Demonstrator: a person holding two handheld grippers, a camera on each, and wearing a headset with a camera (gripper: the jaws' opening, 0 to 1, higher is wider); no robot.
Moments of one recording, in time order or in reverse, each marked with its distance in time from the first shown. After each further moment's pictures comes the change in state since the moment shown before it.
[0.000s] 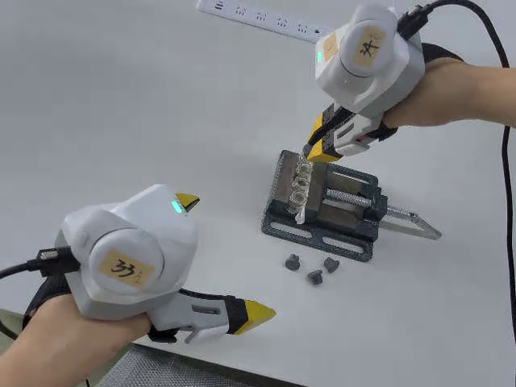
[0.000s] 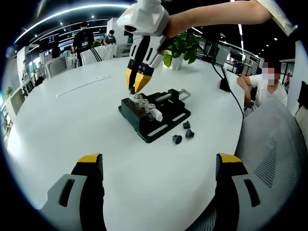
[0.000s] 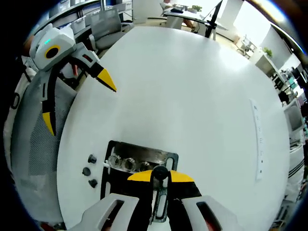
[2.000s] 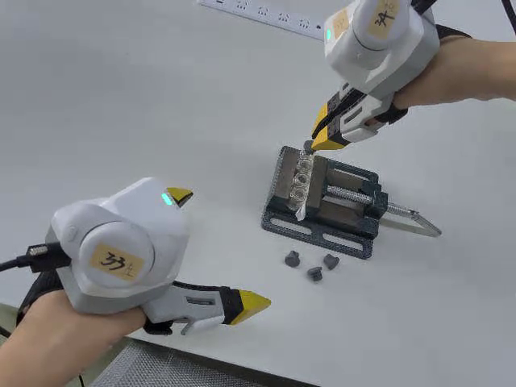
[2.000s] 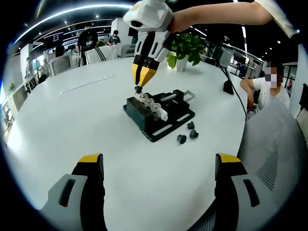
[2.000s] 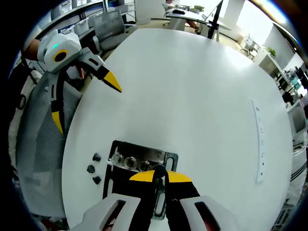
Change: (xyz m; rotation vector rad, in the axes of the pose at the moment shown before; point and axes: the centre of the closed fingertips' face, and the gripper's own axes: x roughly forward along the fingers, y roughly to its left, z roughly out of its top) left arm -0.002 0.007 -0.001 -0.025 -0.013 0.025; right arm -0.011 -0.001 0.004 -0.027 0.001 0.061
